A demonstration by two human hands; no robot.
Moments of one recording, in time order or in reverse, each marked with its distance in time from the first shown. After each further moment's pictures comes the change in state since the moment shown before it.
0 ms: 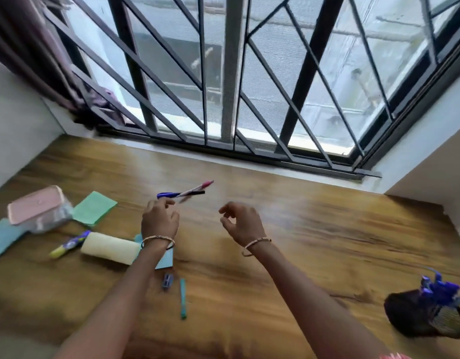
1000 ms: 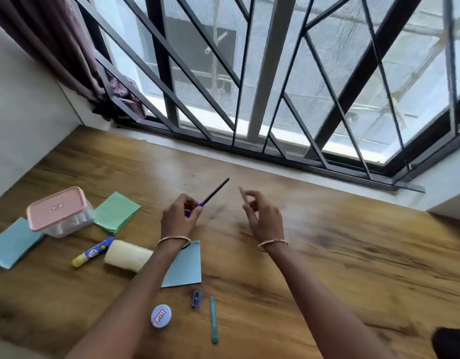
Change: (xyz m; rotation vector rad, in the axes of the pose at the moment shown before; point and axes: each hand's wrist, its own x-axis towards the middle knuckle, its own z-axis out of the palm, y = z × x) left_hand 0.052 -0.031 -0.004 -0.214 -0.047 0.113; right_hand 0.061 -0.003 0.045 -0.022 0.263 -0.018
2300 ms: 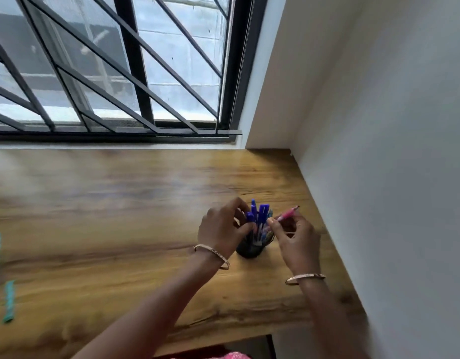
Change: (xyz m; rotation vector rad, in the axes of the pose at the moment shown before) left_hand -0.320 0.336 0.240 -0.058 -0.506 0.466; right_hand -0.277 0.203 -0.377 0.043 0.368 0.556
